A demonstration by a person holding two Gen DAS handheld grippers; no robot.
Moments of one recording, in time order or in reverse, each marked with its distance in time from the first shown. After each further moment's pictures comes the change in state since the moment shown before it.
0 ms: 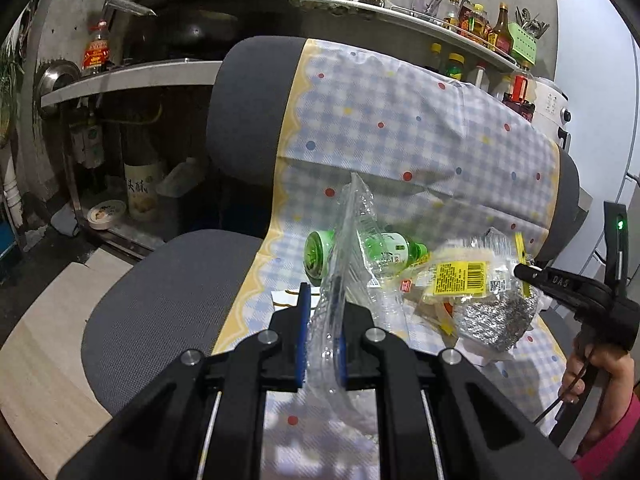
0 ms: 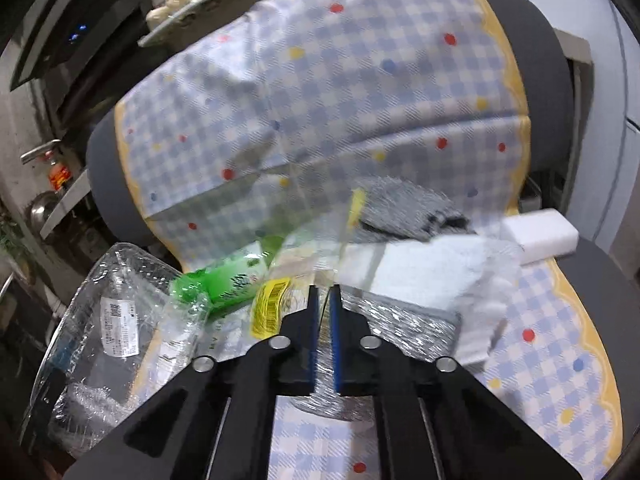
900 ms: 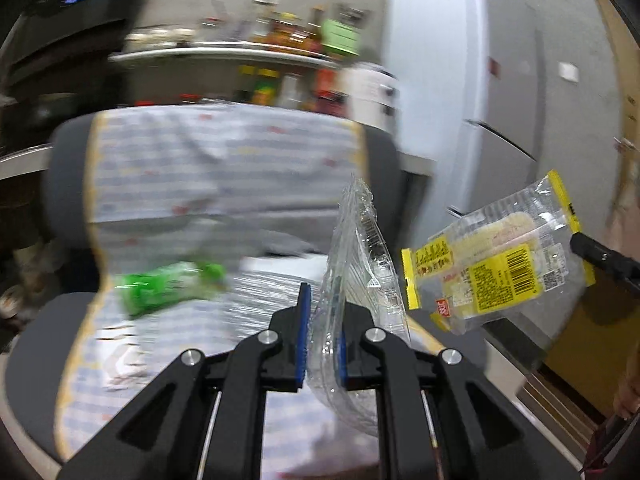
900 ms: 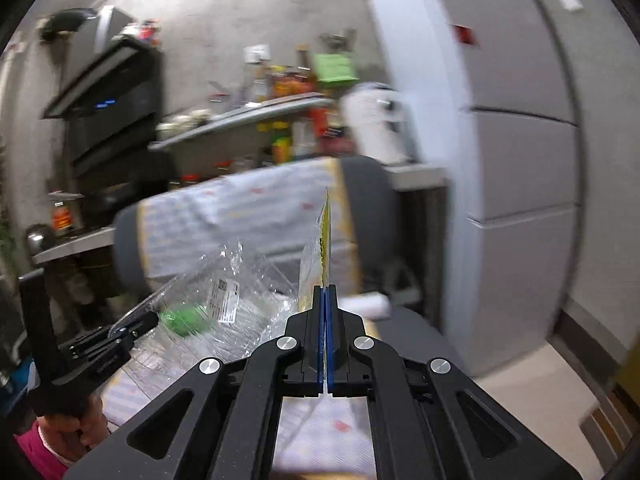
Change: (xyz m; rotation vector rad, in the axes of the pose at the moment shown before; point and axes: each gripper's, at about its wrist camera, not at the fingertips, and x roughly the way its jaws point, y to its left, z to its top) left arm -0.084 -0.198 -0.046 0.308 -0.082 -0.457; right arm -0.307 -0.120 -0.078 -0.034 -0.395 -0.206
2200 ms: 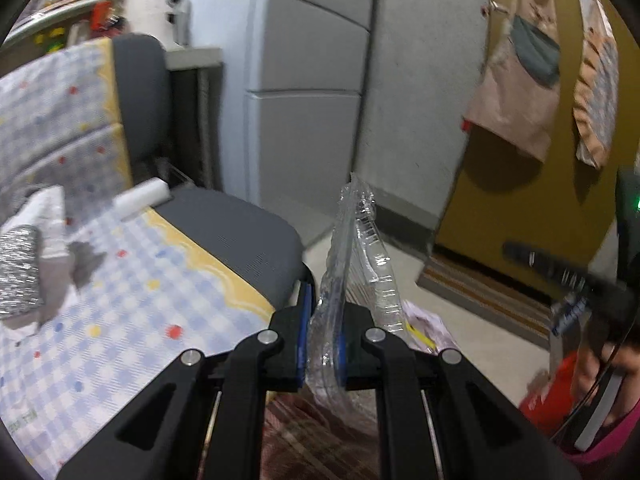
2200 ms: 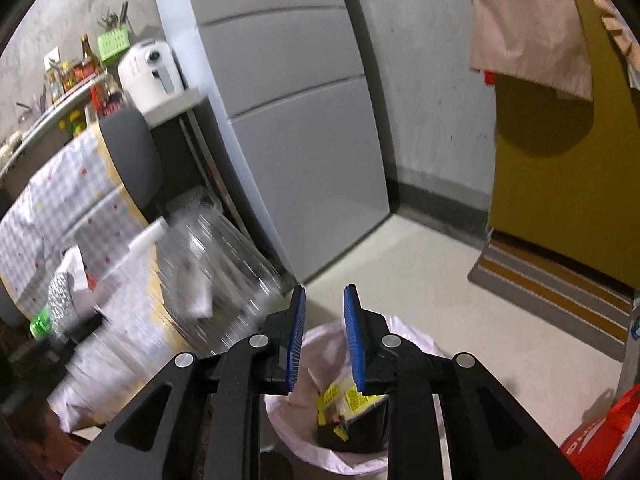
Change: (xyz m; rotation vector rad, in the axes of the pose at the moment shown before) left arm 0.069 -0.192 -0.095 0.287 0.302 -0.453; right arm -0.072 -0.178 -0.131 0.356 0.187 -0.511
